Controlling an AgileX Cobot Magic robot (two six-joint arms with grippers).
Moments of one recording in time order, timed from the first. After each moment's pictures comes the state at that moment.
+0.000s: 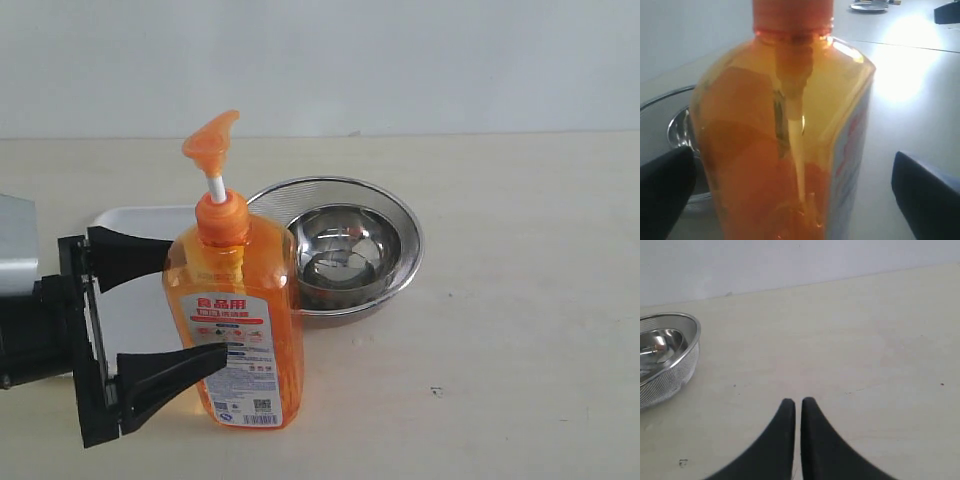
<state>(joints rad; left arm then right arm) -0.08 1.62 -0.29 1.10 -1.21 -0.25 0.11 0.00 0.00 -0.04 0.35 0.21</state>
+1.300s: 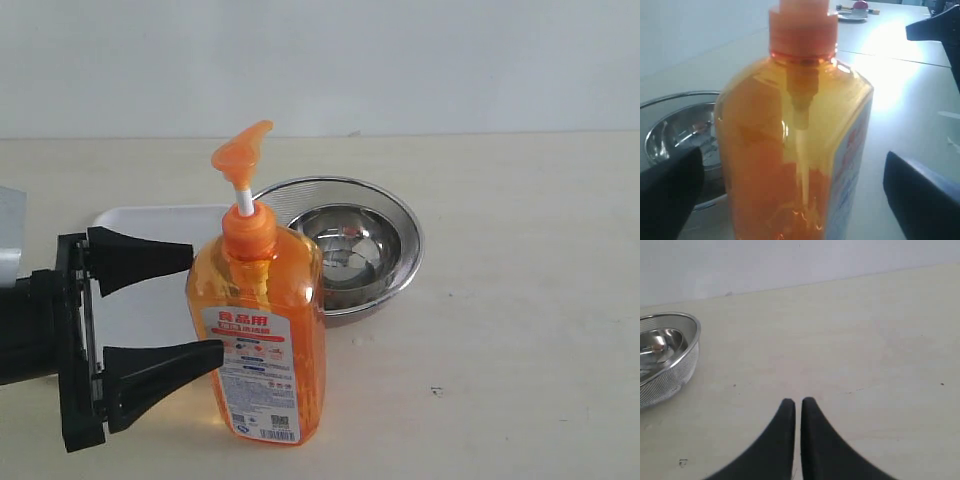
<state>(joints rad) -0.08 1.55 -0.30 1.17 -1.21 -0.38 0.11 0.00 0.00 -0.04 0.35 0.21</state>
